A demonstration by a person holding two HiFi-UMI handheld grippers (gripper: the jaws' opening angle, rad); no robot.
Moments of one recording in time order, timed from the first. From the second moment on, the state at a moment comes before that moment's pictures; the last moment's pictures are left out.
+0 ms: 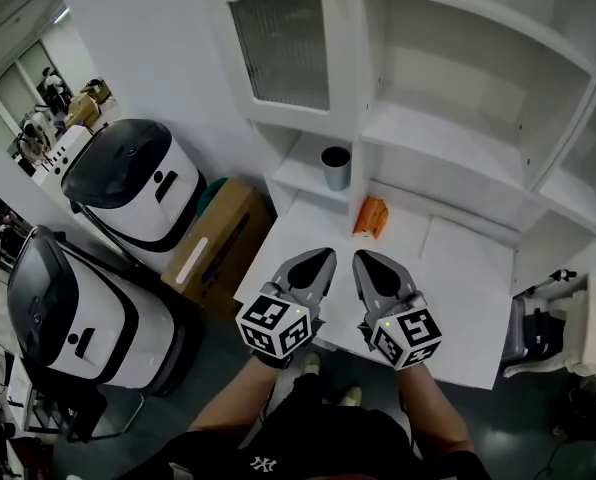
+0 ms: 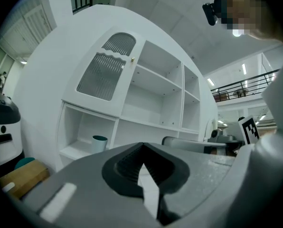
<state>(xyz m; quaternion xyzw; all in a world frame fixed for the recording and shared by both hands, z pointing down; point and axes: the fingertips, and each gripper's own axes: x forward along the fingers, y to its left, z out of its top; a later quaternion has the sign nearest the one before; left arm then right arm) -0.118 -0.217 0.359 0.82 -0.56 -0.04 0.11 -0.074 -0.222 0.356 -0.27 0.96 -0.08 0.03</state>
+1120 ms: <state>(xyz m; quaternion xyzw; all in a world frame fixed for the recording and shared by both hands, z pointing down) -0.102 -0.183 0.344 0.80 -0.59 -0.04 0.09 -0.056 -0.192 0.347 -0.25 0.97 -0.07 0.02</state>
